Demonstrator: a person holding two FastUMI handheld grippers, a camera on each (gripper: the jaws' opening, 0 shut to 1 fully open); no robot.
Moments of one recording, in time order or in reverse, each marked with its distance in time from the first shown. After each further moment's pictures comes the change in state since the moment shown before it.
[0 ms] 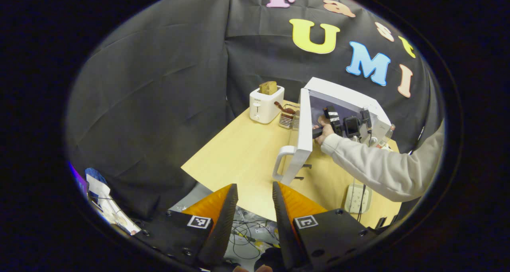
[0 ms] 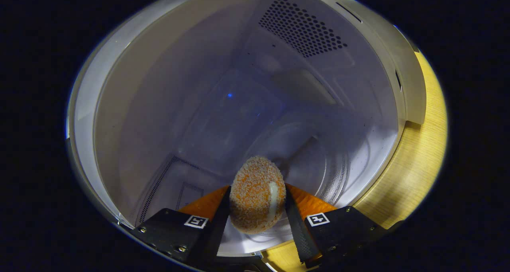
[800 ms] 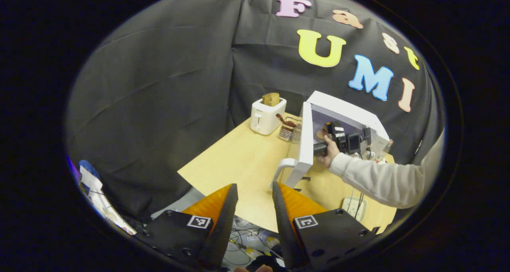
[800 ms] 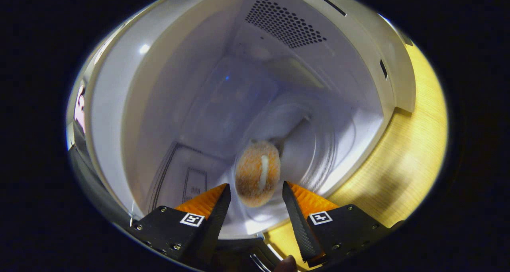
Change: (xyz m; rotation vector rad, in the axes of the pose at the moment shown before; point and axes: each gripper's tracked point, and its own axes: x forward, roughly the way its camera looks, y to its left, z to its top) left arm -0.003 0.007 0.021 -0.065 -0.105 -0.018; right arm -0.051 -0.002 -0.031 0.022 0.251 0.039
